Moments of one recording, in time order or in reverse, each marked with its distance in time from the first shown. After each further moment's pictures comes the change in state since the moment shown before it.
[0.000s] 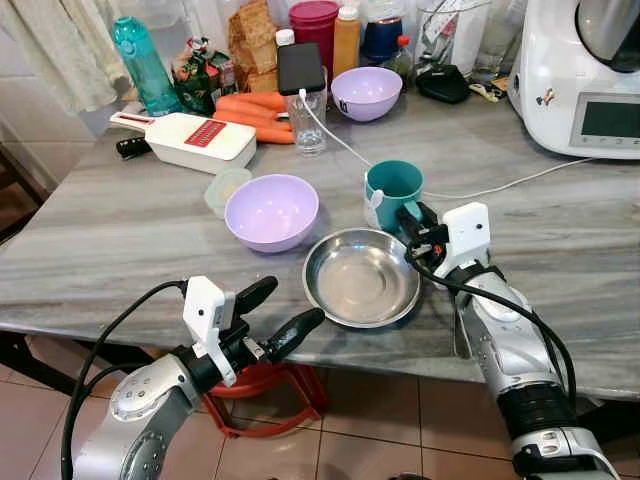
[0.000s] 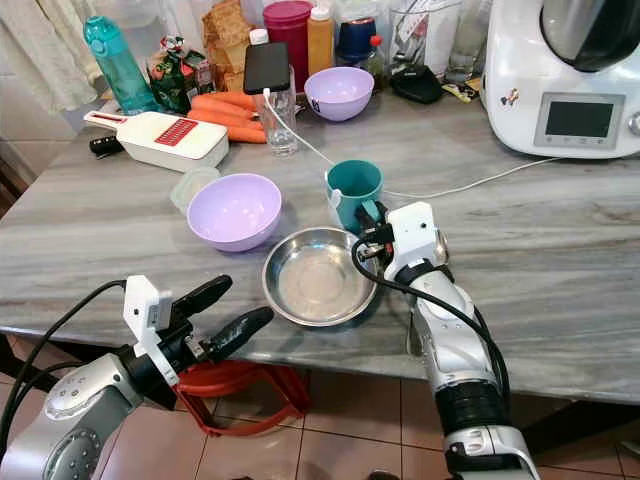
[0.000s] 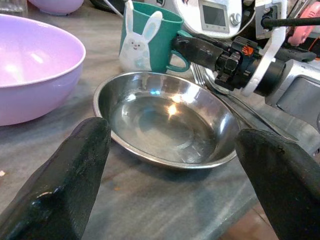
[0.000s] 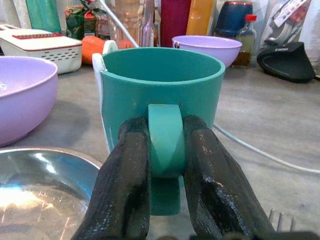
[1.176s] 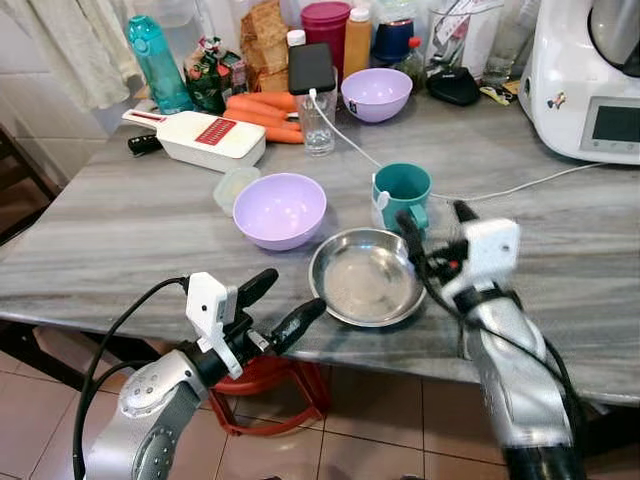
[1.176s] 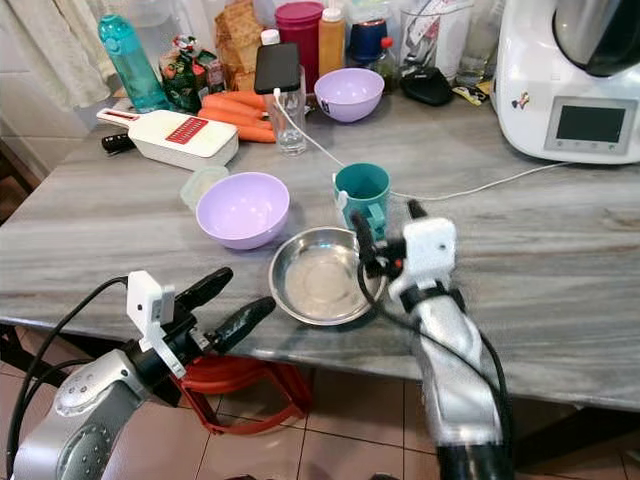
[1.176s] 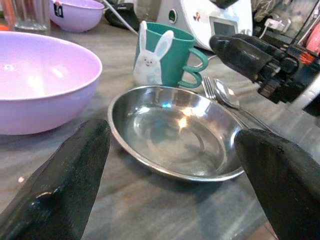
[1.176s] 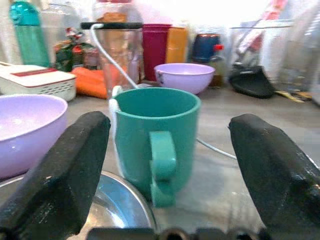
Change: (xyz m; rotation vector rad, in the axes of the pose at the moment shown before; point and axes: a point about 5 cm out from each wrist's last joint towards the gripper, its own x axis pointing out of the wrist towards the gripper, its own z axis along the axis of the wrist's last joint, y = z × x) left arm 0.008 0.001 0.001 0.008 -0.052 0.033; right arm -0.040 0.018 0.022 0.028 -0.105 -0.183
